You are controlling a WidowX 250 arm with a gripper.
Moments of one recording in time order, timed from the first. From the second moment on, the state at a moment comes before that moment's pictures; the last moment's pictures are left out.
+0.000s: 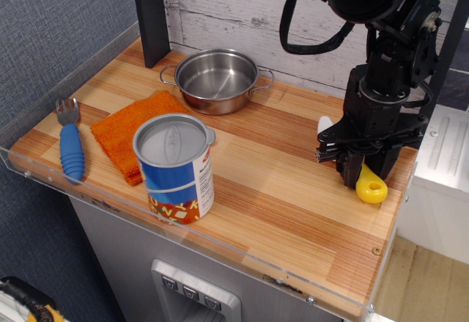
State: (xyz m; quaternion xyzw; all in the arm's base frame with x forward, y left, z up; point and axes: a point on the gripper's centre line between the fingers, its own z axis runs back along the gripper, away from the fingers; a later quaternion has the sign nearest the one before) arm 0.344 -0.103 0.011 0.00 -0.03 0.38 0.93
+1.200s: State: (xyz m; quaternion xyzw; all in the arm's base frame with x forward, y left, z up) arm 0.360 0.012 0.104 -0.01 -0.13 0.69 0.71
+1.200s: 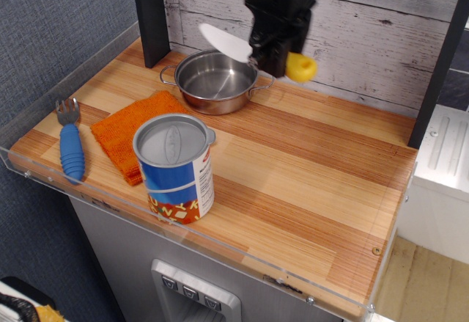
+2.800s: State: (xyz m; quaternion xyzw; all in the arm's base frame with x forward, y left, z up) arm 0.390 0.102 0.040 0.08 -0.12 0.72 0.68
